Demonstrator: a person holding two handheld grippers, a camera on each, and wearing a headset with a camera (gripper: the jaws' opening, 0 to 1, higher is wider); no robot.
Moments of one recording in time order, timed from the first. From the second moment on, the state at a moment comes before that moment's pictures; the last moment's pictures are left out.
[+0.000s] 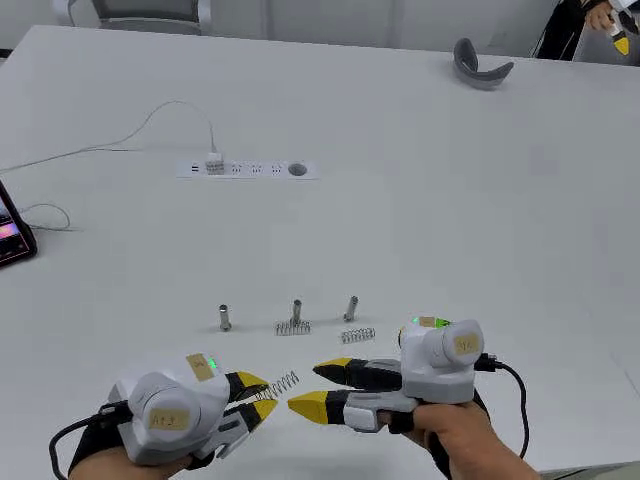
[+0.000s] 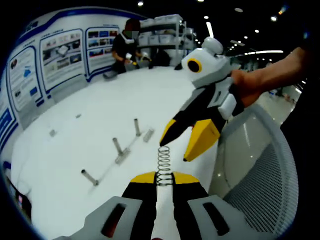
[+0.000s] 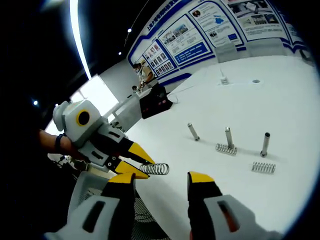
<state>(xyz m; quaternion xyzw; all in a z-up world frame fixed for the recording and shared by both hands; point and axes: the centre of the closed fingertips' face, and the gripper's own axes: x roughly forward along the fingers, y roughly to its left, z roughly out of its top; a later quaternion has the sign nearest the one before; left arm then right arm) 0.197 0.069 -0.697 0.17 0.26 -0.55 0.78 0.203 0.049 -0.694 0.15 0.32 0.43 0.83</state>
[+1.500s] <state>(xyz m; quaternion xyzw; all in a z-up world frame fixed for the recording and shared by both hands) 0.194 0.052 -0.678 0.19 0.23 -0.59 0.75 0.203 0.060 -0.656 0.15 0.31 0.49 0.80</state>
